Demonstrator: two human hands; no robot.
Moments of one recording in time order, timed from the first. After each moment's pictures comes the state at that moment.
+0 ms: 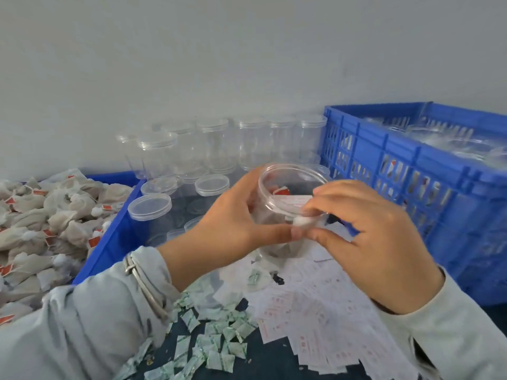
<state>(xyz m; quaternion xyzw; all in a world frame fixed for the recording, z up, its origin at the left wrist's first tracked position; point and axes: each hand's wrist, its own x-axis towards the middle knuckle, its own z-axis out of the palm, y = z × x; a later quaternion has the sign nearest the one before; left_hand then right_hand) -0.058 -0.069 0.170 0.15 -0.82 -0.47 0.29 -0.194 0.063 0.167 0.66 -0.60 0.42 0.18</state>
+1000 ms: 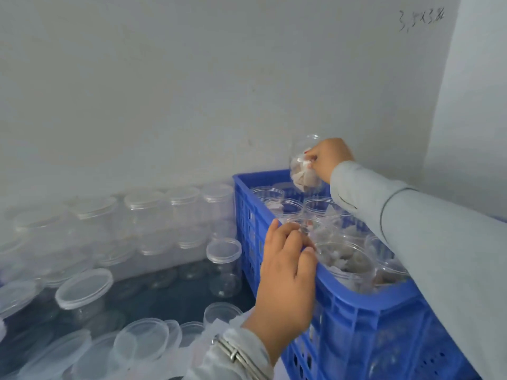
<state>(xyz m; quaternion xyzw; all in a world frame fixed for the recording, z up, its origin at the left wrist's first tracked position) -0.328 -0.005 0.168 0.08 -0.82 -0.35 0.44 -0.532 -0.025 0.300 0.40 -0.86 0.29 0.14</state>
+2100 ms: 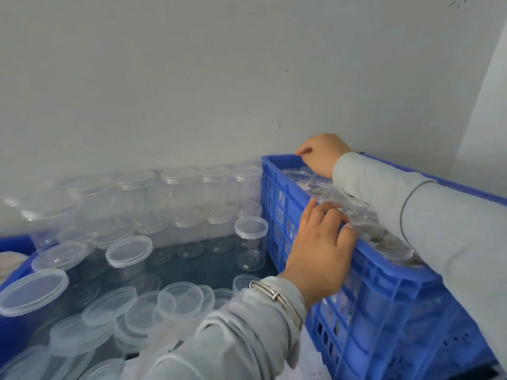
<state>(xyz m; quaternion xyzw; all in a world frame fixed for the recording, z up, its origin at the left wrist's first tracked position) -0.321 -0.017 0.179 0.07 -0.88 -0.32 0.36 -0.457 -0.052 0.293 0.50 -0.83 0.23 0.10</state>
